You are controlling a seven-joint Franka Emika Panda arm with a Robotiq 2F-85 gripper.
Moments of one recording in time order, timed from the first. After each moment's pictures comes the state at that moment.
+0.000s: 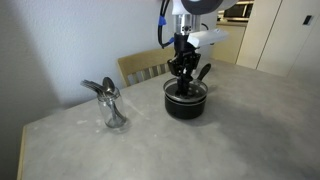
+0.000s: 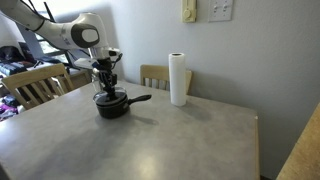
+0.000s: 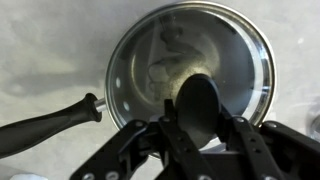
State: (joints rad) arm 0.16 0.58 0.01 -1.66 -0.03 2.24 0.22
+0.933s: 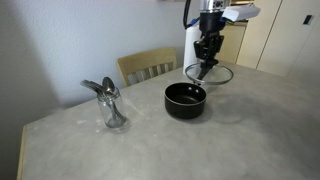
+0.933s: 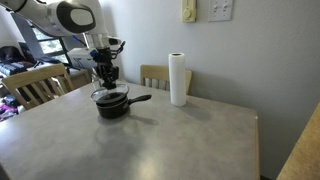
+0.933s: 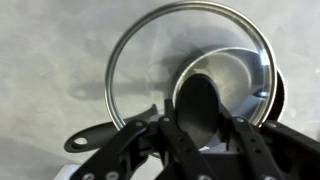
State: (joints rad) arm 0.08 0.36 -0.02 -1.87 -0.05 2.22 0.06
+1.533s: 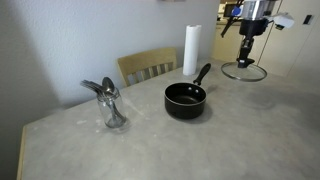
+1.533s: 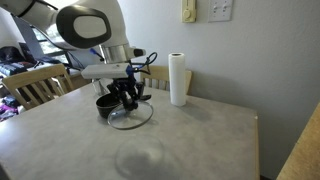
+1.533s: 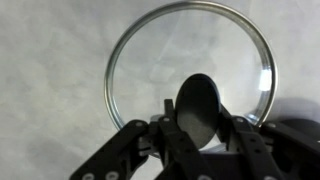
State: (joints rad) arm -0.15 0.27 -0.07 -2.09 -0.07 2.39 -0.49
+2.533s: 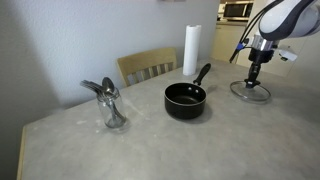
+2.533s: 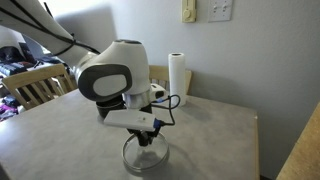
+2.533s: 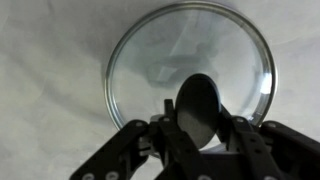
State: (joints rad) arm -0.30 0.48 -0.07 -2.12 0.07 2.61 -0.76
